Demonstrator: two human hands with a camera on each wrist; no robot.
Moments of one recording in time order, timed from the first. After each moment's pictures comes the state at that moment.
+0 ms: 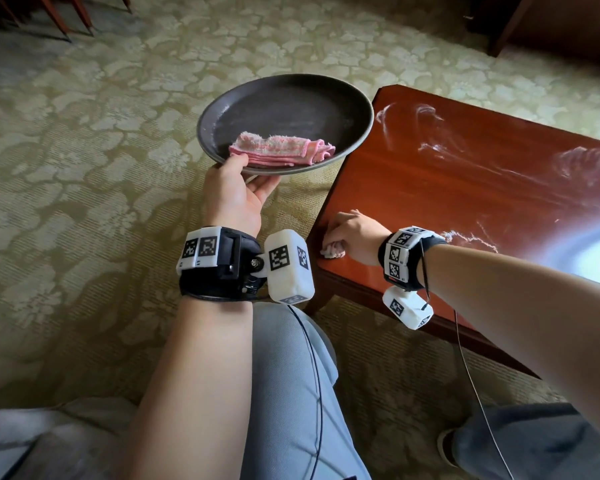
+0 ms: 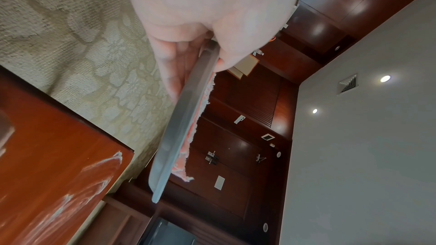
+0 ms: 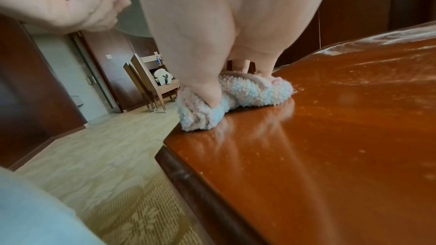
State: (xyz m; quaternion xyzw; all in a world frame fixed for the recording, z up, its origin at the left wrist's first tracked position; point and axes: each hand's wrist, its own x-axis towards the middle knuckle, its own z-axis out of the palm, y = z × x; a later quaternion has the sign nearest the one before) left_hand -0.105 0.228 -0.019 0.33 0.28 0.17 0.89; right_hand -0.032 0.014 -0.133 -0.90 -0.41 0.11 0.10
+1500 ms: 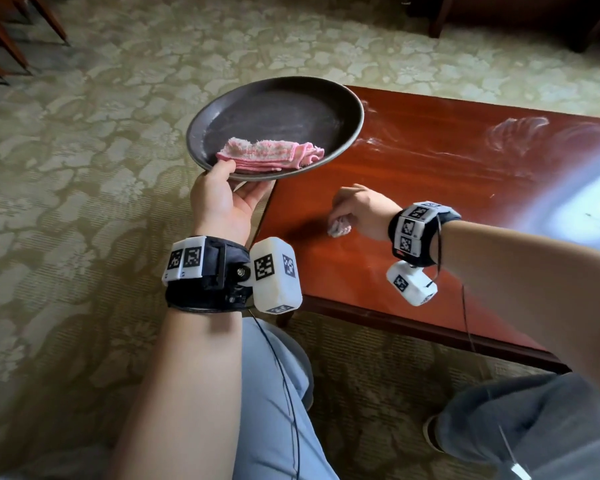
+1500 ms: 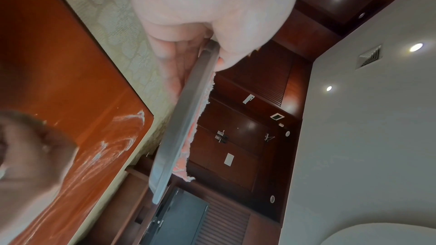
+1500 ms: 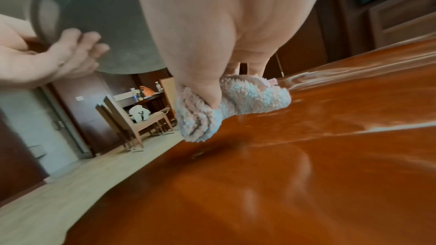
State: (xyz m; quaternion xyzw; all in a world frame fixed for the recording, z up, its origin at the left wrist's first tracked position) left_hand -0.062 0.127 -0.008 0.37 0.25 0.11 0.89; right_hand 0.017 -0.110 -0.102 -0.90 -0.40 0.01 0.16
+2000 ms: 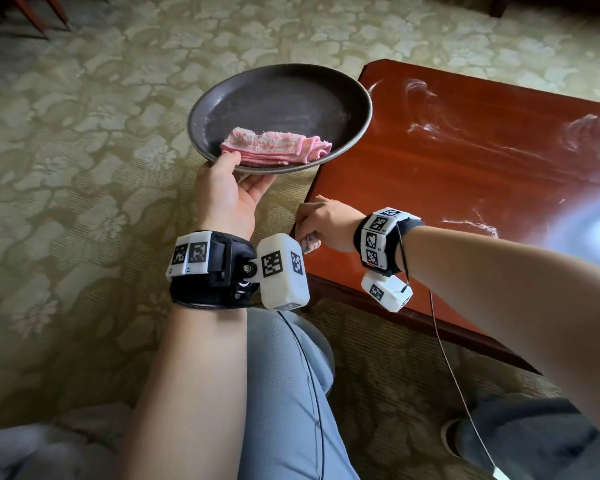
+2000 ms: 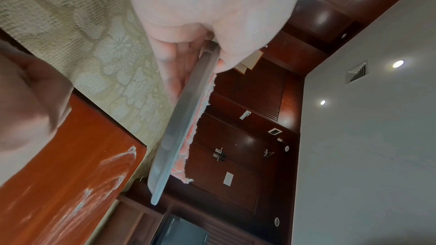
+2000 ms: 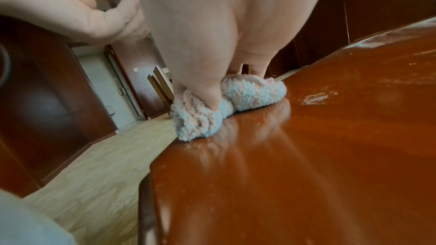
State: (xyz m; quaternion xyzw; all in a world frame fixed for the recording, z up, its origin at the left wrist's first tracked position) left_hand -0.073 0.195 -0.034 0.36 0.27 0.15 0.88; right_hand -0.004 0.023 -0.129 -0.85 -0.50 0.13 0.12
